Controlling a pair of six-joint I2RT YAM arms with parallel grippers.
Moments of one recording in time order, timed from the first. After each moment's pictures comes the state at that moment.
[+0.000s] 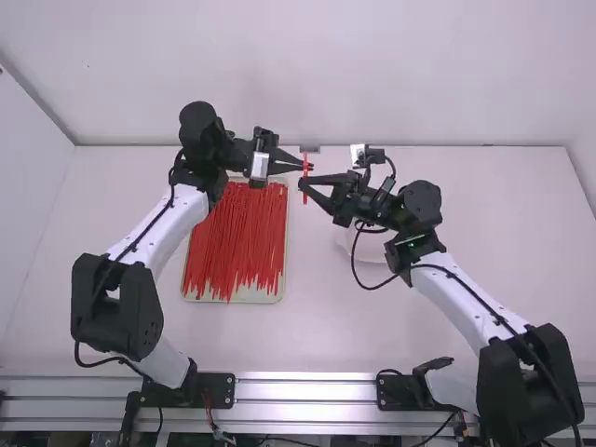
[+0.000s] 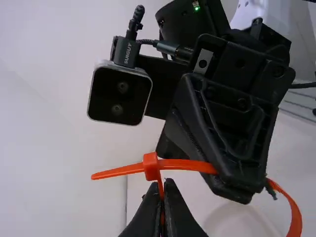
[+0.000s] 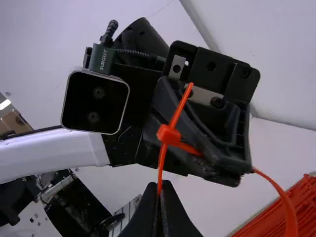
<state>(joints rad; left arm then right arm) -0.18 1.68 1.31 0.50 1.52 0.57 0.35 1.36 0.80 0.85 -0.95 0.84</state>
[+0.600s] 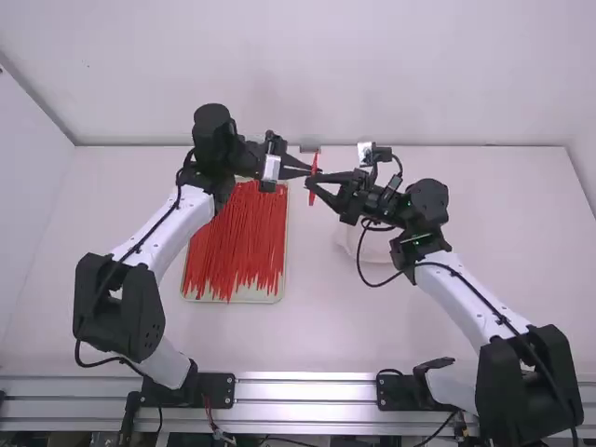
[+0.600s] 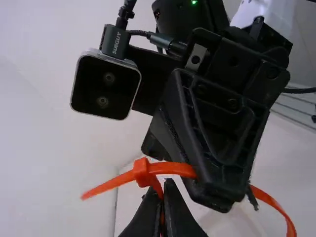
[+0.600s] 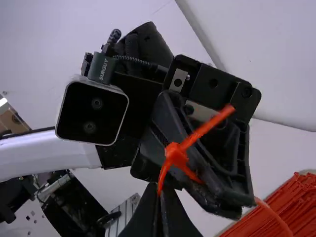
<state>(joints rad) -0.22 1.68 1.32 0.31 1.48 0.68 0.31 1.36 0.80 0.86 -0.98 0.84</state>
